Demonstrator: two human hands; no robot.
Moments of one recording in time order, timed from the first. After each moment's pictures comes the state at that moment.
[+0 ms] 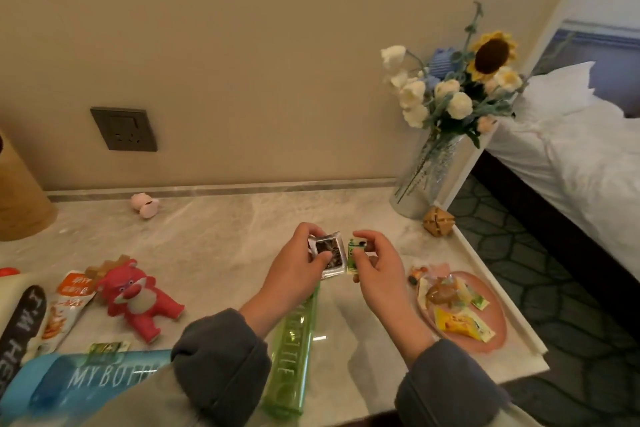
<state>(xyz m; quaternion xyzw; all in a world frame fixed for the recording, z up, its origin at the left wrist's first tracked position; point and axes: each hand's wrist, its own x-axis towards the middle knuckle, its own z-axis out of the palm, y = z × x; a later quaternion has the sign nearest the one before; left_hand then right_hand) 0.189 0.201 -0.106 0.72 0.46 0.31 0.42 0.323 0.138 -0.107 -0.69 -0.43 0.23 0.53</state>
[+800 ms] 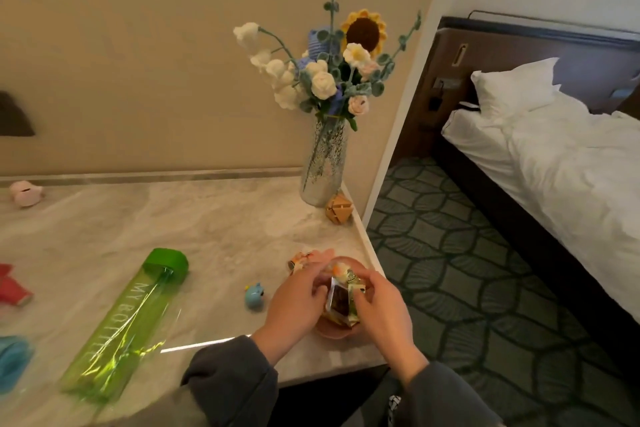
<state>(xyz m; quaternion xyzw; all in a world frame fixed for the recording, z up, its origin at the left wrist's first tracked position) 0.409 0.088 -0.158 0.77 0.47 0.20 0.38 0.551 0.015 -0.155 -0.83 -0.45 0.17 0.28</state>
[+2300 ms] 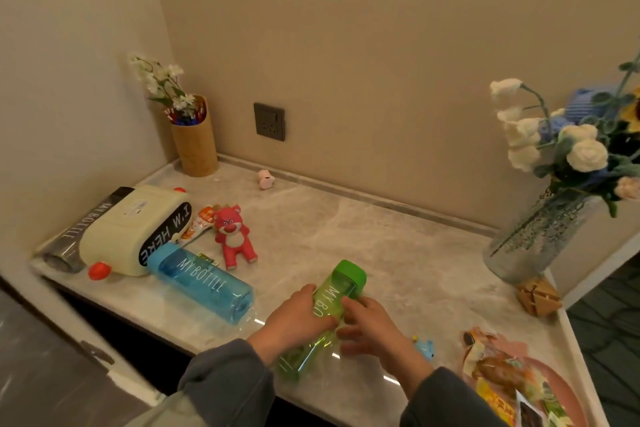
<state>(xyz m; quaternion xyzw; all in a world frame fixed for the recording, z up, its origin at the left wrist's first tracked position) 0.169 0.117 -0.147 0.58 0.70 0.16 0.40 0.320 0.129 -0.144 -0.59 -0.43 0.63 0.25</state>
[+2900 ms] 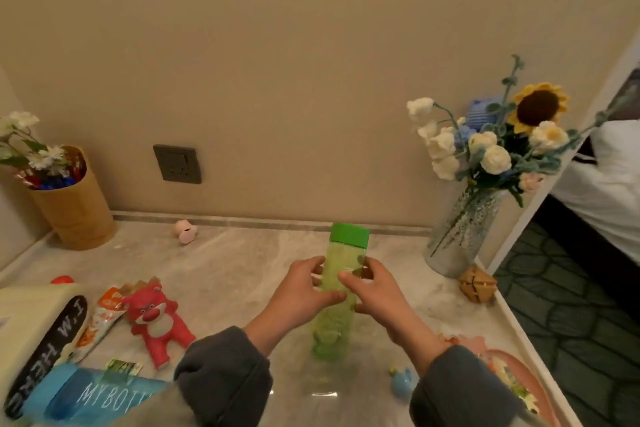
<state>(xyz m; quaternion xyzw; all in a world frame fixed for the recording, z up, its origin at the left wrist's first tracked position) 0.206 0.237 -0.101 0.69 0.52 0.29 0.41 0.351 0.195 -0.081 -0.64 -0.44 0.46 0.43</state>
